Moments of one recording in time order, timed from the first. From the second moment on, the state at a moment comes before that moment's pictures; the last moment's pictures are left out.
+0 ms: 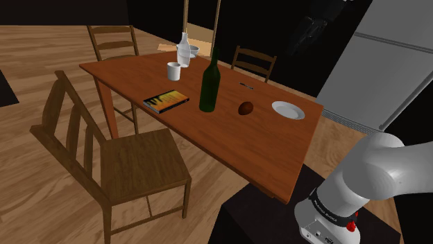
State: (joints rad) arm 0.00 -0.83 -0.05 -2.26 -0.02 1.68 -0.13
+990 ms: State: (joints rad) arm 0.05 -0.30 -0.09 -1.93 0.01 1.81 -0.25
